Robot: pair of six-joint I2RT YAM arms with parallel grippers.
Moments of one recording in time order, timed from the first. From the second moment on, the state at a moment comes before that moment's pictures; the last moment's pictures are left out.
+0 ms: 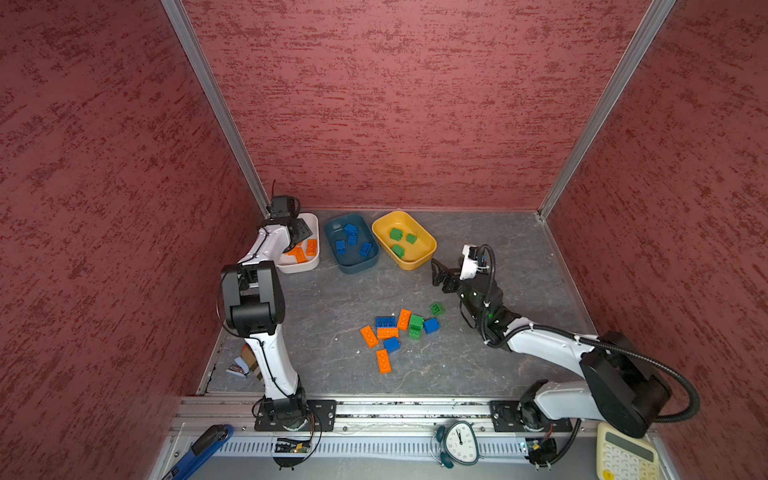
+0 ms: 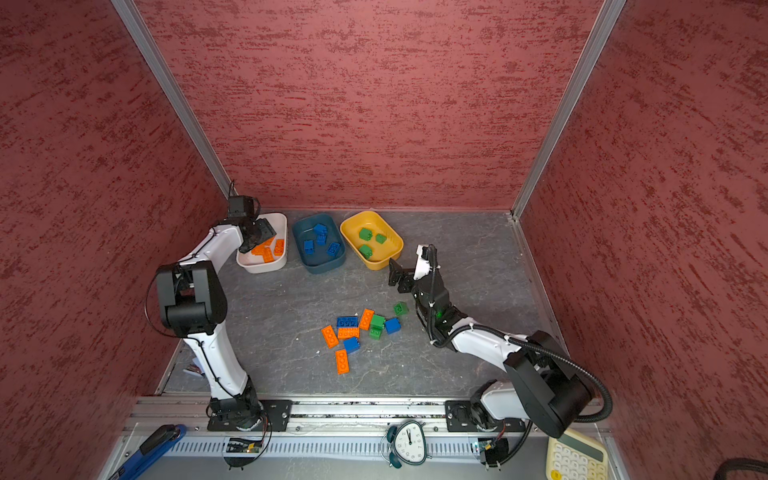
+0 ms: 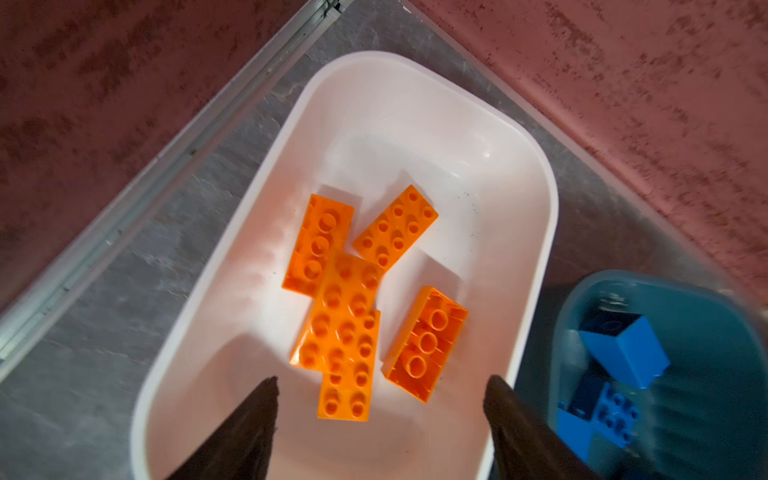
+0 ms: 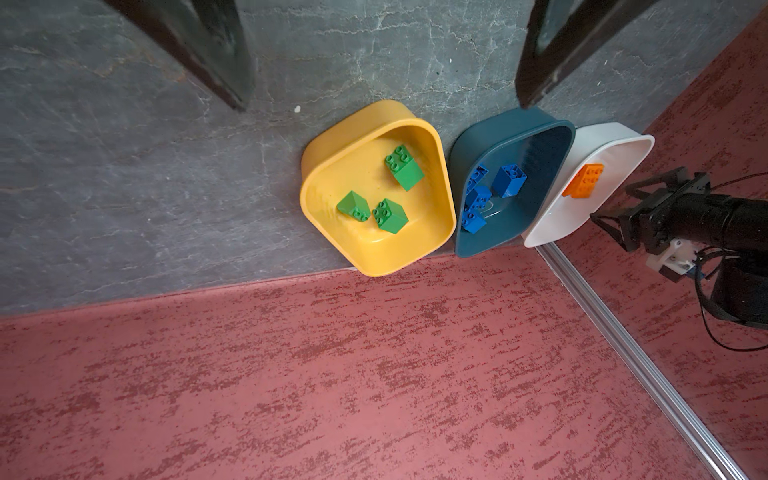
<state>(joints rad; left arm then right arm) 0.12 1.95 1.56 -0.54 -0.13 -0.50 0.61 1.35 0.53 0.69 0.27 0.42</state>
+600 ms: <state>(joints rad) -0.27 1.46 1.10 -0.55 -0.08 -0.54 0.61 1.41 0.58 0.64 0.25 0.44</state>
